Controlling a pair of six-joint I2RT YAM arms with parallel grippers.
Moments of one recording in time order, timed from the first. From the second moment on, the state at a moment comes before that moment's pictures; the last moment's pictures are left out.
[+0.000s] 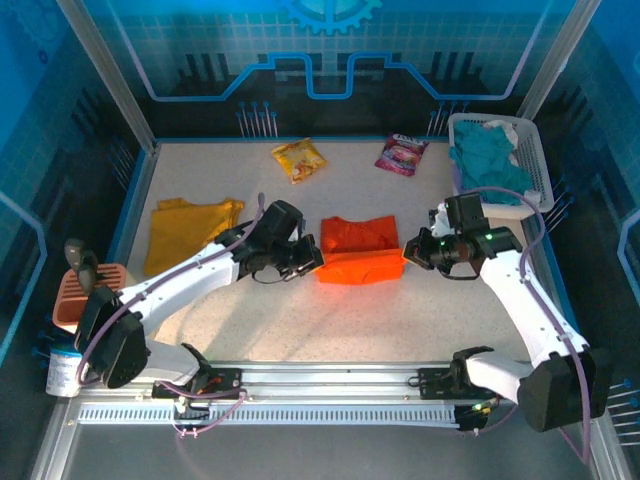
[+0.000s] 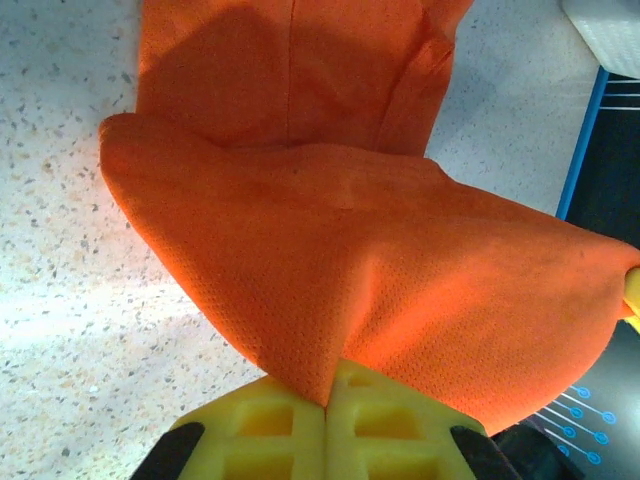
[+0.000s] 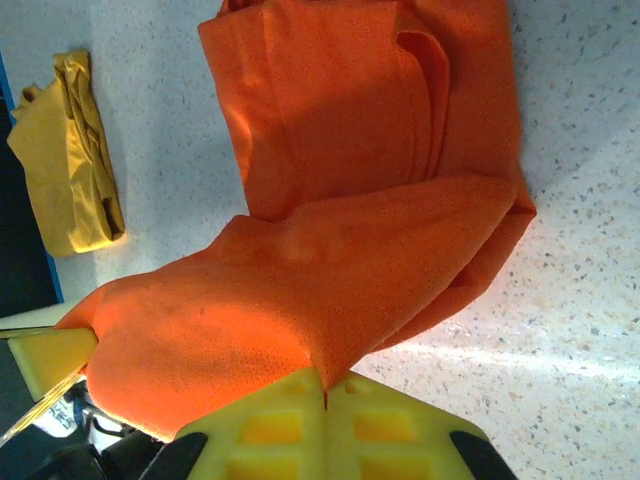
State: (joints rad) left arm -0.64 1.39 1.03 -0.54 0.33 -1.08; right arm 0.17 1.14 0.97 -0.88 -0.47 0.62
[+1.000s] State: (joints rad) left arm -0.46 1.78 1.37 -0.49 0.48 -1.00; right arm 0.05 1.52 1.20 -0.75 -0.56 0.58
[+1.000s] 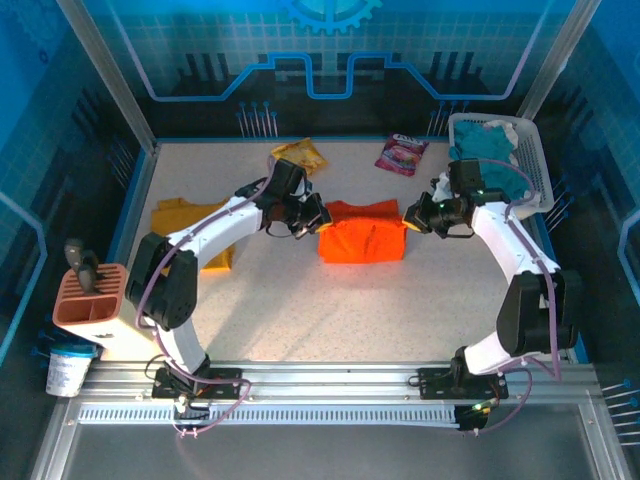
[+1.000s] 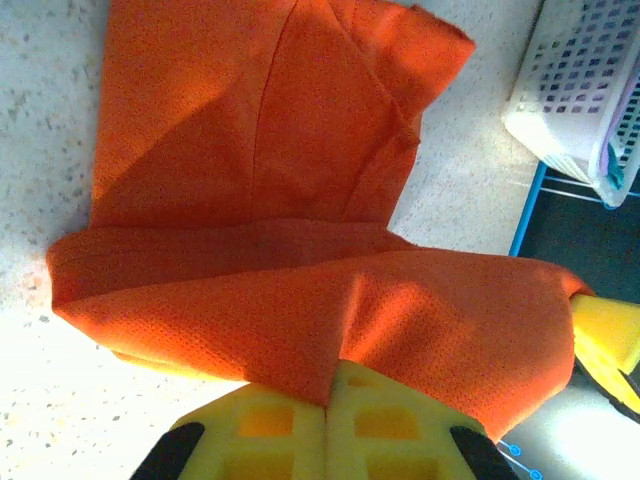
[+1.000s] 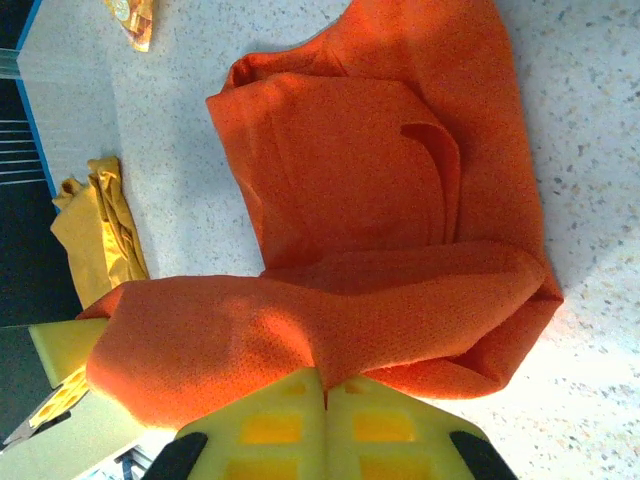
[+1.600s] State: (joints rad) left arm -0.41 1.94 1.51 -0.47 0.51 -0.97; right arm 0.05 1.70 1.35 -0.71 -0.56 0.58
